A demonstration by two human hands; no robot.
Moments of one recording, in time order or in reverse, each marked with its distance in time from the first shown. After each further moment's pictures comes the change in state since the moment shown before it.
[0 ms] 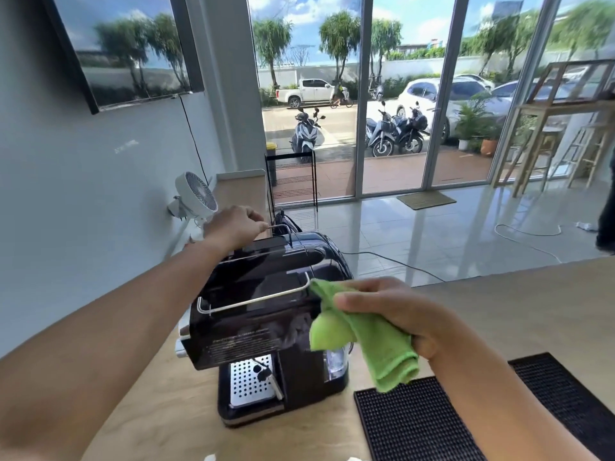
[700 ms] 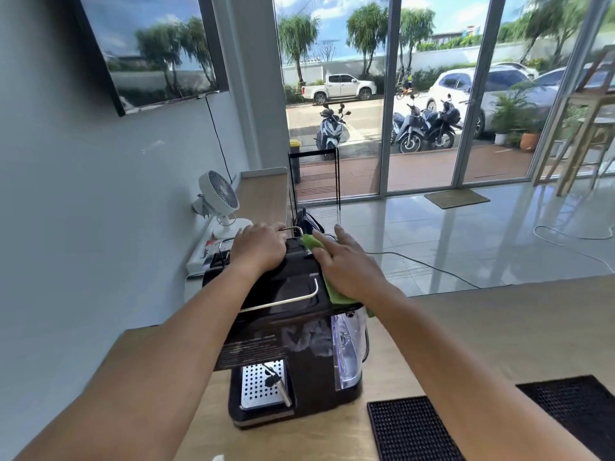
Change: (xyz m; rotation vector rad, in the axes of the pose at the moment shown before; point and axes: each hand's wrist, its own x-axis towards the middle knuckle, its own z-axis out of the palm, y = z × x) left_hand -0.028 0.021 0.026 0.231 0.034 0.045; right_hand 0.132 -0.005 -0.004 -1.118 0.396 -0.204
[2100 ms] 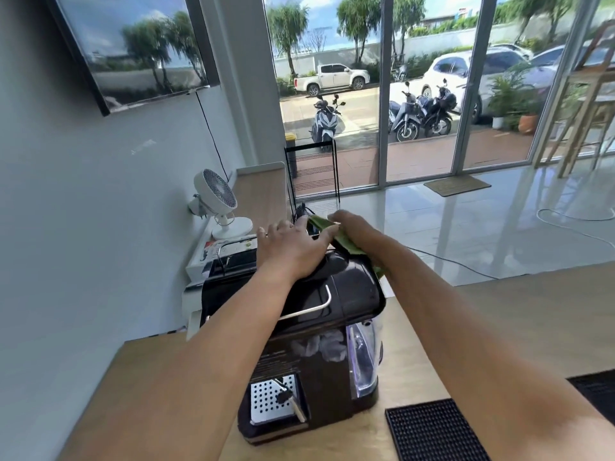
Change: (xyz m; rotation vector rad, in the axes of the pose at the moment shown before) left_hand -0.001 0.037 0.009 0.111 -0.091 0.039; right_hand 0.069 0.011 -0.017 0.674 -0.082 0.154
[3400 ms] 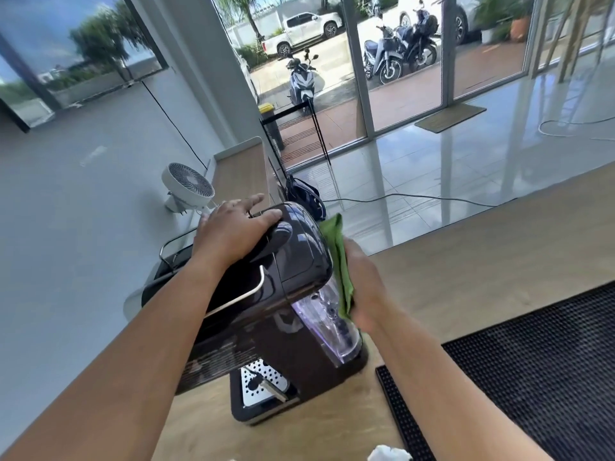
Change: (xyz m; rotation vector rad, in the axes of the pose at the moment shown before) left_hand 0.003 0.002 0.000 -0.071 -0.008 0.014; right_hand -0.059 0.126 0.035 0.847 0.045 0.118
